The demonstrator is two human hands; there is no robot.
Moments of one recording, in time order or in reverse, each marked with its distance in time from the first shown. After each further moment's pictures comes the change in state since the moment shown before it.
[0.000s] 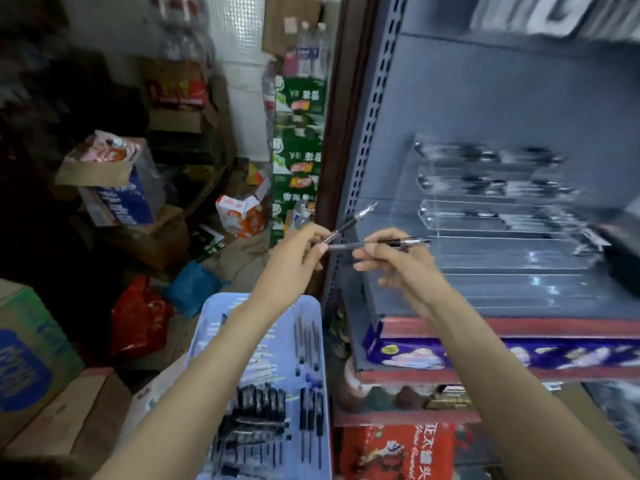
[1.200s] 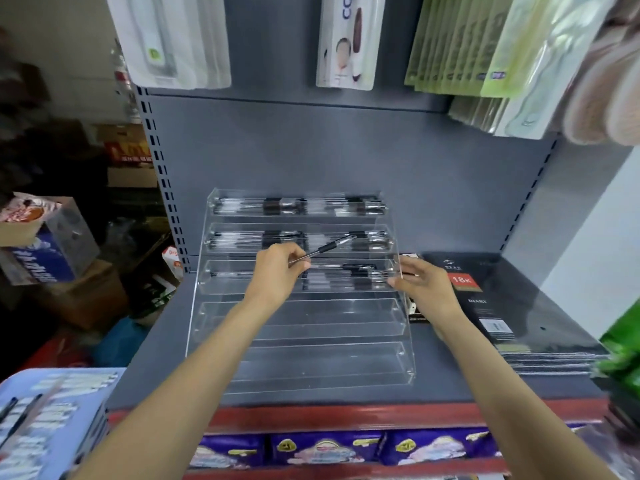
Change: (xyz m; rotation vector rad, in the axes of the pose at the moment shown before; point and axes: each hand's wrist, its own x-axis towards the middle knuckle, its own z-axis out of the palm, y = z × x) left_hand 0.183 0.161 0.287 0.220 0.128 -0.146; right_hand 0.081 -0.017 -0.420 -0.358 0.225 -0.155
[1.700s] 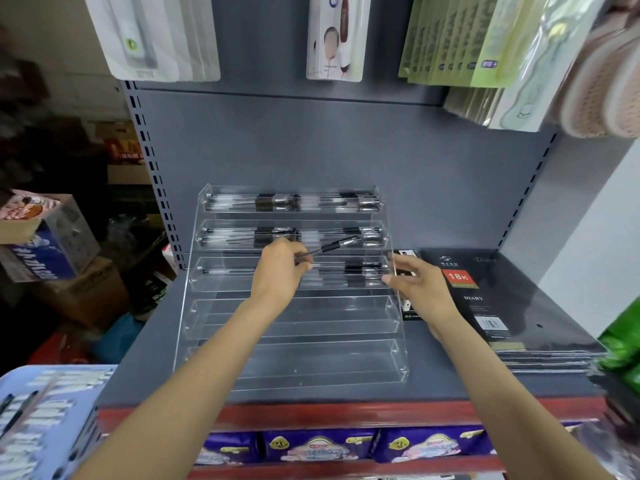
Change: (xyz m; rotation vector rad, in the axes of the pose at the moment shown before) left_hand 0.006 0.007 0.019 0.087 0.028 0.010; right_hand 0.004 0.007 -0.003 -0.001 -0.017 0.031
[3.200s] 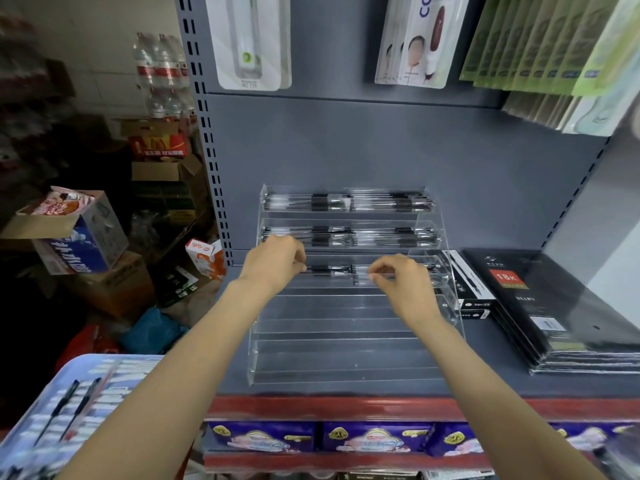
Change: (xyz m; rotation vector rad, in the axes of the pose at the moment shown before) left_hand 0.002 -0.062 -0.089 0.364 -0.202 0.070; right_hand -0.017 -0.039 0.104 -0.518 0.022 -0.340
